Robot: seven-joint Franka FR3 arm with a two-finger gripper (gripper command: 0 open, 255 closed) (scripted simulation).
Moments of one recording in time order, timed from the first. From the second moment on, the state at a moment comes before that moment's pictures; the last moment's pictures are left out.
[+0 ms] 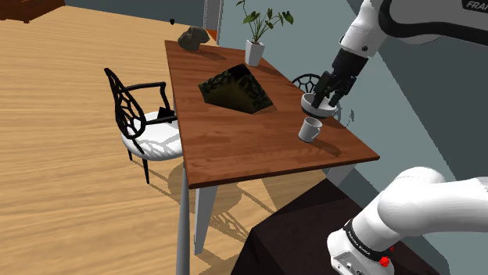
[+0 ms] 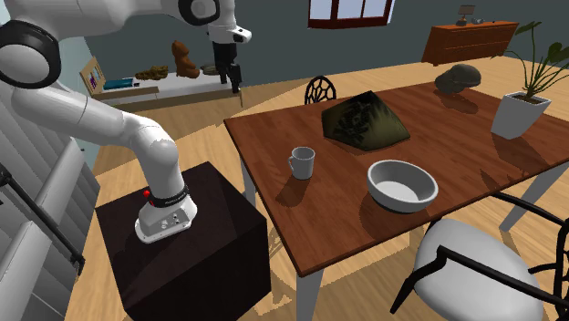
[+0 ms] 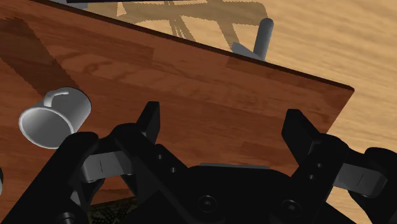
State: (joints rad) arm -0.01 -0.78 0.03 -2.38 0.11 1.62 0.07
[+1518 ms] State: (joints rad) arm -0.09 -0.37 -0.38 -2.41 -0.04 2.09 -0.49
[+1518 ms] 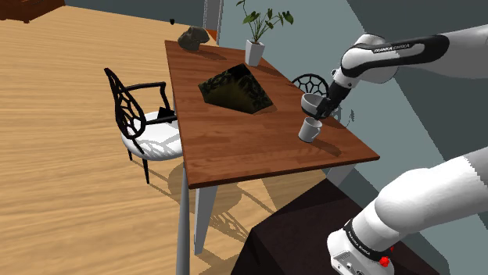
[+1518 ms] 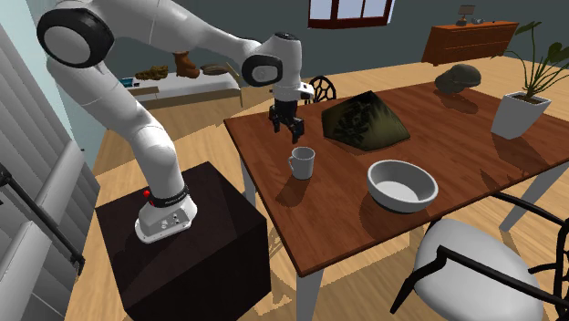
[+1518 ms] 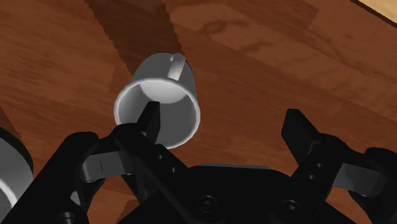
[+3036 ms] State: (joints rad) arm -0.09 0.04 -0.51 -2.27 0.17 2.31 -0.83
